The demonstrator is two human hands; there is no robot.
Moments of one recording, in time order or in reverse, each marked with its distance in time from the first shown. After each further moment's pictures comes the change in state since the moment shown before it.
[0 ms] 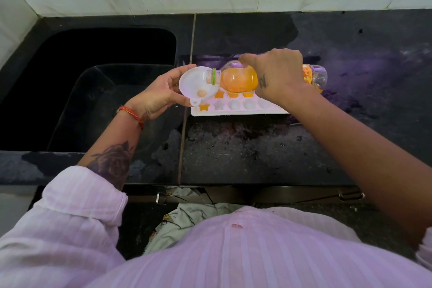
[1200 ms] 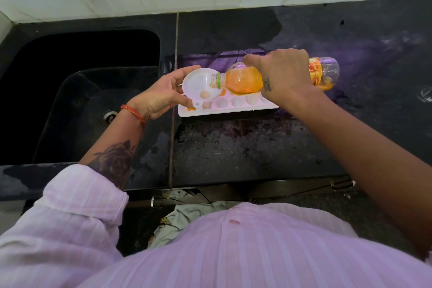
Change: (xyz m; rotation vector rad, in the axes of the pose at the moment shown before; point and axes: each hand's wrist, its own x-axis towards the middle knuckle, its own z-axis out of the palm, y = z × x) left_hand 0.012 0.014 0.035 0.019 -0.057 -0.085; right_hand -0.026 0.022 -0.004 -0.100 0.000 0.080
